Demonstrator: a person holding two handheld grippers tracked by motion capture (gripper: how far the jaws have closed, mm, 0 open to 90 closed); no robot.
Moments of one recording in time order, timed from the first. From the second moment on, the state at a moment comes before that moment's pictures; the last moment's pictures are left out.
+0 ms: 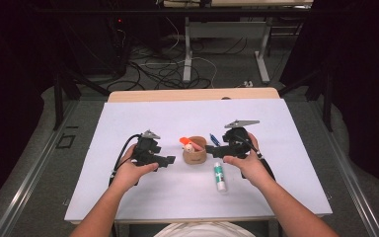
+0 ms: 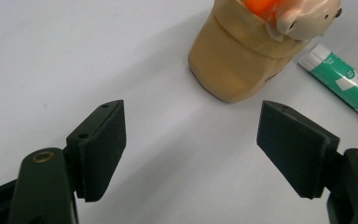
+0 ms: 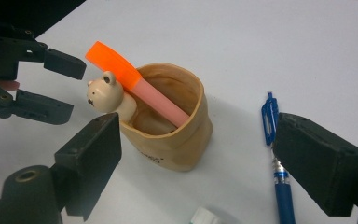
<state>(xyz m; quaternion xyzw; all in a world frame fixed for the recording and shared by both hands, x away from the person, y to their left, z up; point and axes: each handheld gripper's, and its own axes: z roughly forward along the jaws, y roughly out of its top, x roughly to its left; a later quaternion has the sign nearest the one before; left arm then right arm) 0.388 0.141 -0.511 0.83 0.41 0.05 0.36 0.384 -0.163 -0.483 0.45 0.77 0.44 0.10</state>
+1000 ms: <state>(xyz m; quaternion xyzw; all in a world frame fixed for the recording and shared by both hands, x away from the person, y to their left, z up) 0.374 0.139 -0.505 0.82 0.43 0.05 0.37 0.356 -0.175 -0.493 0.52 0.78 0.36 0.00</state>
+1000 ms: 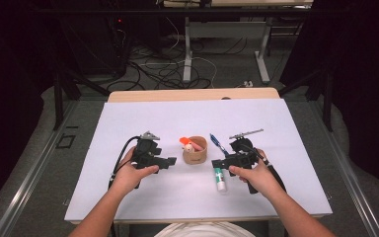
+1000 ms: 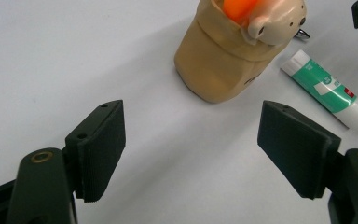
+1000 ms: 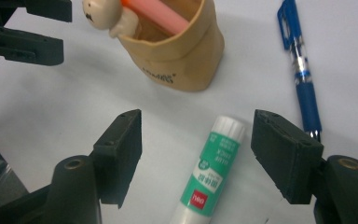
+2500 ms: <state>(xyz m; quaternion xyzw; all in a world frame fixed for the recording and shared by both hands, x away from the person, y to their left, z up) 0.359 0.142 -0.524 0.83 0.43 0.02 0.36 0.359 -0.174 -0.534 0.63 0.73 0.25 -0.12</state>
